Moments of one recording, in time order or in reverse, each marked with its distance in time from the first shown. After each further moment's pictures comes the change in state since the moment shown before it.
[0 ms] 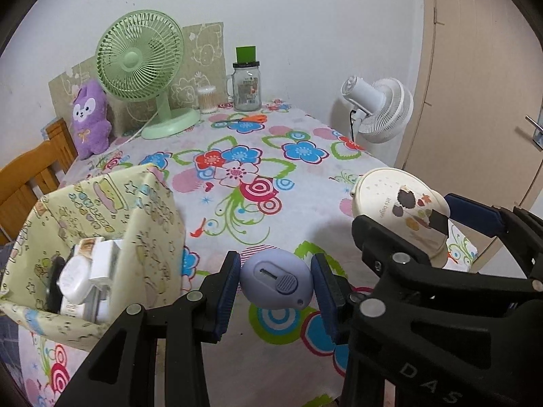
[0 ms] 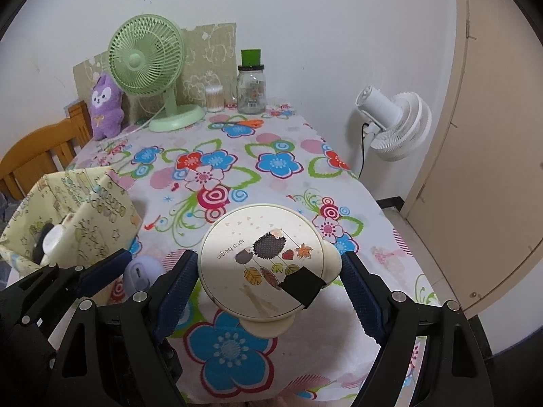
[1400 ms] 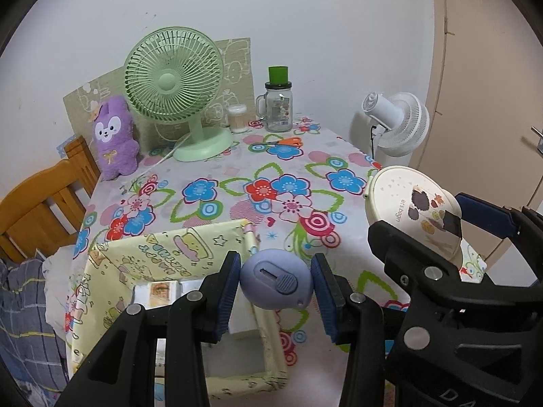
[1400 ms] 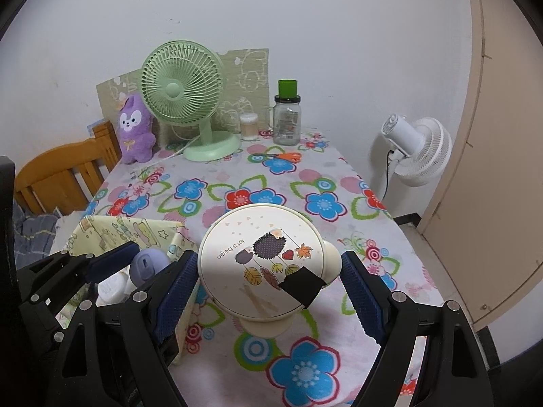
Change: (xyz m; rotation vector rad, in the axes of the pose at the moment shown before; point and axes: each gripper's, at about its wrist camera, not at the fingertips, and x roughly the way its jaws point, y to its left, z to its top) left arm -0.031 0.082 0.049 0.019 -0.001 0.031; right arm -0.031 0.067 0.056 -0.006 -0.042 0.063
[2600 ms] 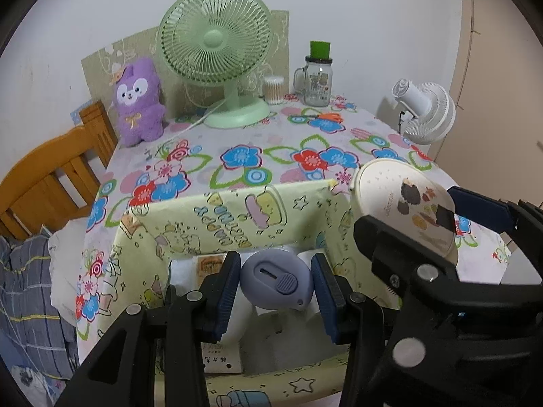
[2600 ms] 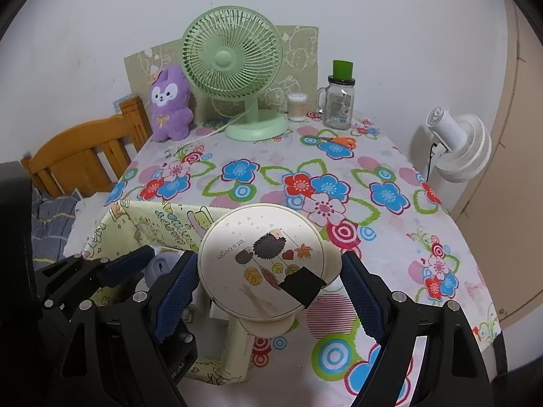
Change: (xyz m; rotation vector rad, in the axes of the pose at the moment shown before) left arm 0.023 0.069 -0.026 -0.055 0.091 0.026; right arm 0.040 0.076 0.001 -0.045 0.081 0.095
